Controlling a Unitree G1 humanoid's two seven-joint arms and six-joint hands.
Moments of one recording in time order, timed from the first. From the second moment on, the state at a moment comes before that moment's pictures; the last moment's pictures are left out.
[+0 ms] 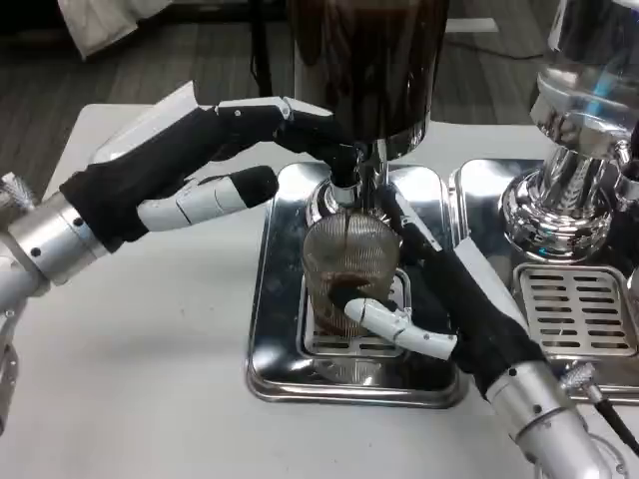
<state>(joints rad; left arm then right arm) -0.50 0.54 -0.04 0.60 -0.18 -0.78 -0.78 -0.03 -0.14 0.21 0.11 -0.30 -0.18 0.07</state>
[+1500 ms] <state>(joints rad) -0.46 0.55 -0.02 0.52 -0.19 -0.74 -0.80 -0.08 -0.12 0.25 0.22 -0.34 -0.19 -0.01</state>
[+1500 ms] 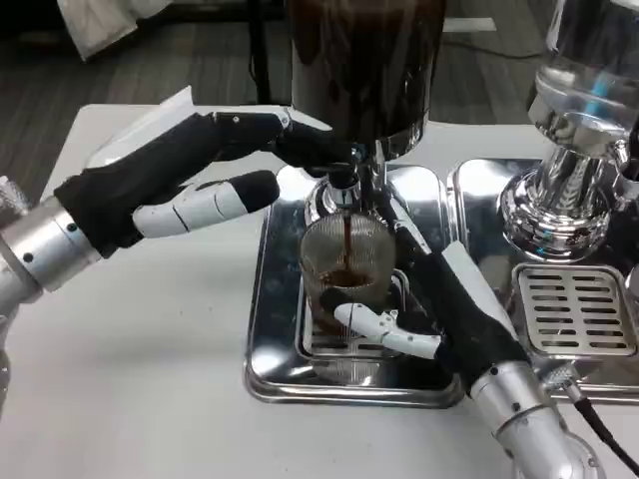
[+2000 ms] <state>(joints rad) -0.44 0.55 -0.02 0.49 -0.19 -0.73 -0.81 -0.07 -0.10 0.25 0.22 -0.34 -0.19 -0.04</state>
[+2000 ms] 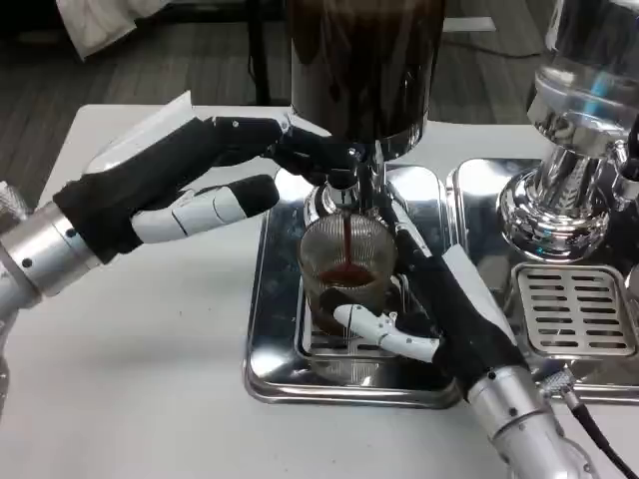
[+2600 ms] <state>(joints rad) -0.40 0.51 0.11 0.49 -0.24 -0.74 -0.73 -0.06 -0.09 0.25 0.21 -0.34 -0.19 -0.04</state>
